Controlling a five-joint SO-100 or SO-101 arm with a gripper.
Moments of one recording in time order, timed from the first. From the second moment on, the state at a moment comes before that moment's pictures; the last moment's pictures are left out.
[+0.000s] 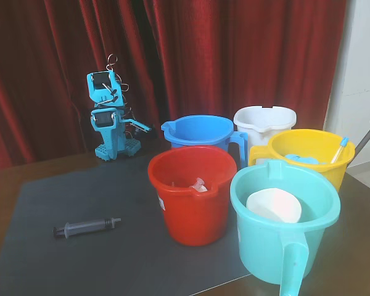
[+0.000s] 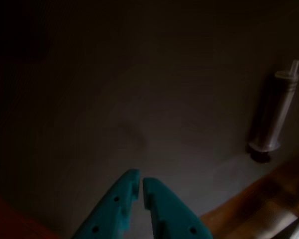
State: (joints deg) arm 3.1 177.7 168.5 75.8 5.9
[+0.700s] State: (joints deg) arm 7.4 163.7 147.1 54.9 -3.3
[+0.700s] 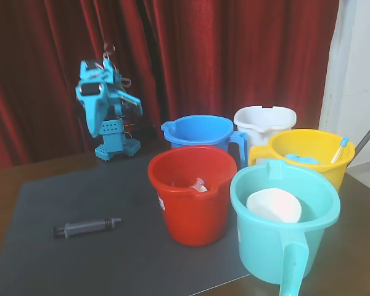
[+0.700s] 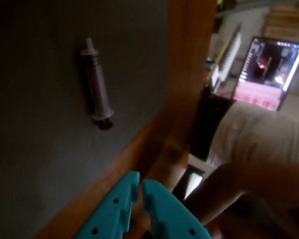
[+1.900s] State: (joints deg) arm 17.6 52.8 45.4 91.8 -14.4
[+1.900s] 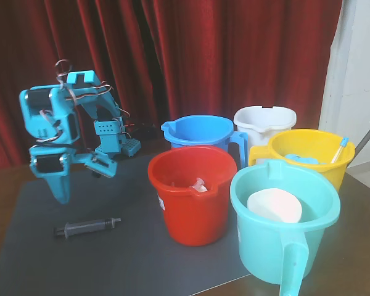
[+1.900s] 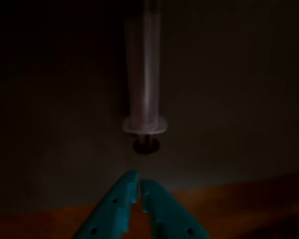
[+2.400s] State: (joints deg) arm 17.3 52.8 45.4 91.8 -14.3
